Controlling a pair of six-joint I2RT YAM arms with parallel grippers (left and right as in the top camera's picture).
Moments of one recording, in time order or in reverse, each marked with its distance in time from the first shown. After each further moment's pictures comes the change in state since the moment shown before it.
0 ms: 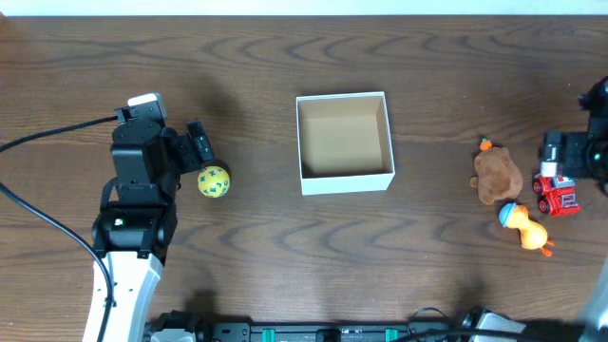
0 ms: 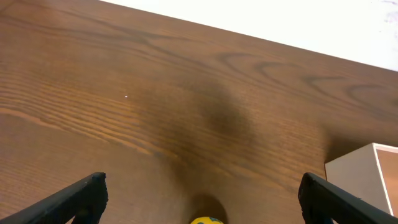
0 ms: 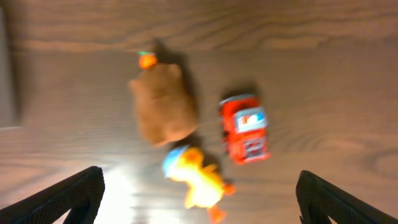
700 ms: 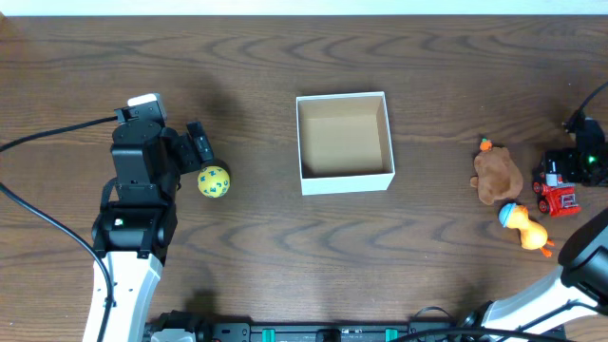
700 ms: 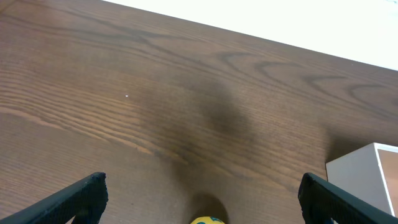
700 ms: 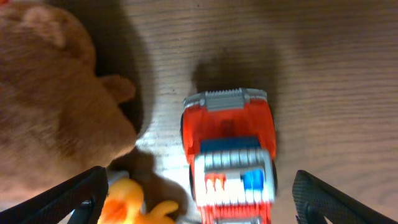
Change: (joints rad) left arm 0.000 0.000 0.000 -0.003 -0.002 0.000; right arm -0.147 0.504 0.004 0.126 -0.024 -0.189
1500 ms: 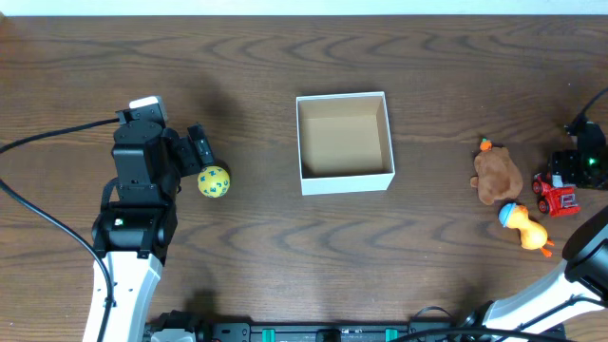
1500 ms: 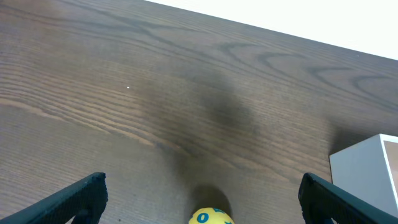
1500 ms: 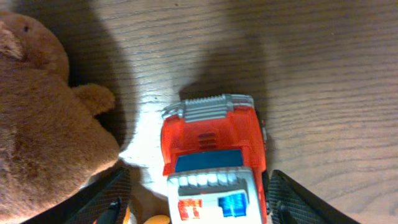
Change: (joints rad) left arm 0.000 0.000 0.000 -0.031 0.000 0.000; right arm -0.023 0.041 0.000 0.035 -0.006 0.022
